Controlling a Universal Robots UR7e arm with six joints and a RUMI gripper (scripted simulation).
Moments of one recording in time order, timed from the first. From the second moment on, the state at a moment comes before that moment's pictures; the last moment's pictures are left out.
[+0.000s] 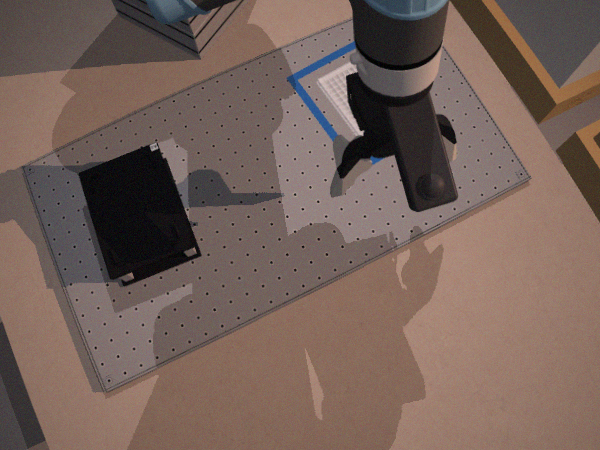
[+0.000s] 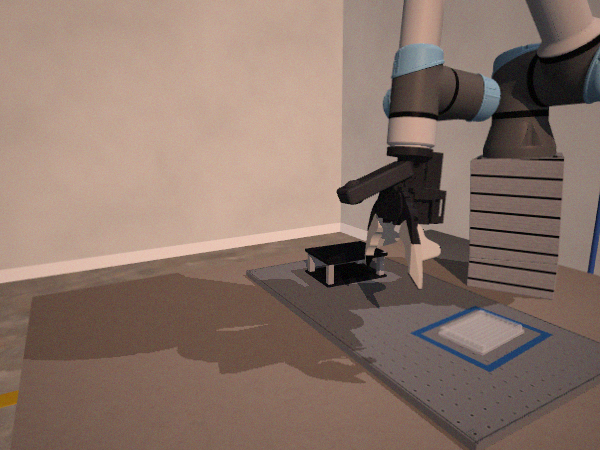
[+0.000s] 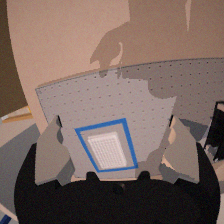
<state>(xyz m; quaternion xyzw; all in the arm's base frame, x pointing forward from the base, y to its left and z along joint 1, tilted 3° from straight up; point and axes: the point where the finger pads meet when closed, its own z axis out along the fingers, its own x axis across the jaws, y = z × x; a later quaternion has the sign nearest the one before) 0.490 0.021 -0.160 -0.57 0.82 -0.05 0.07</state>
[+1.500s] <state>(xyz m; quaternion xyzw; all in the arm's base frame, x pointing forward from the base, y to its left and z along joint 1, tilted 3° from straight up) 0.340 0.105 -0.195 -0.68 0.73 -0.03 -0.01</state>
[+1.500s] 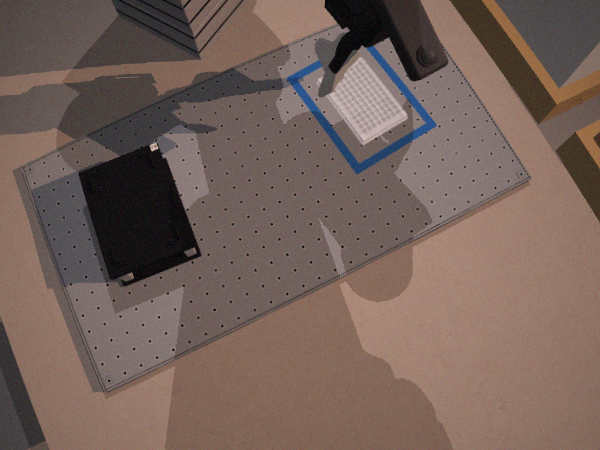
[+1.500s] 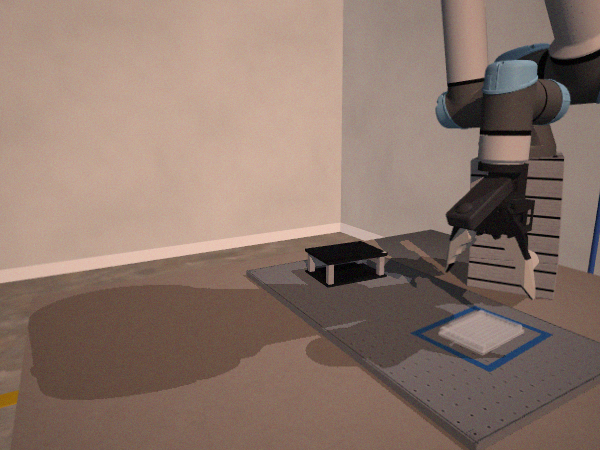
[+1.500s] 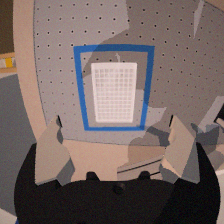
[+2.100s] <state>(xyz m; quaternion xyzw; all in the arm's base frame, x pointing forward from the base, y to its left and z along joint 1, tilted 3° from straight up) 0.338 0.106 -0.199 -0.68 0.73 -0.03 -0.01</state>
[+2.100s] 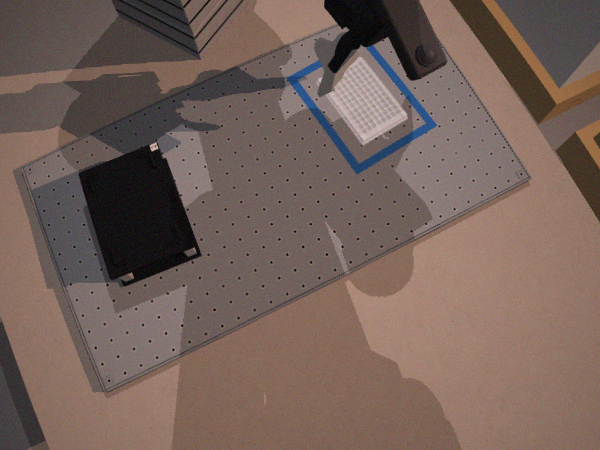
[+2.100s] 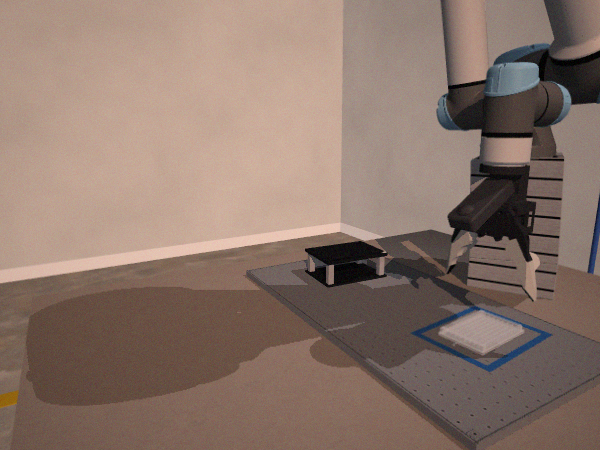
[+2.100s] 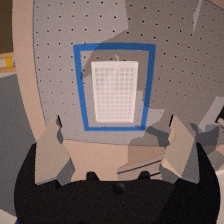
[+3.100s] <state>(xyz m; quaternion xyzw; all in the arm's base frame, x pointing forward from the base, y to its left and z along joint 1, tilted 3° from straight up) 0.339 0.104 -0.243 -0.68 0.73 -0.03 -0.01</state>
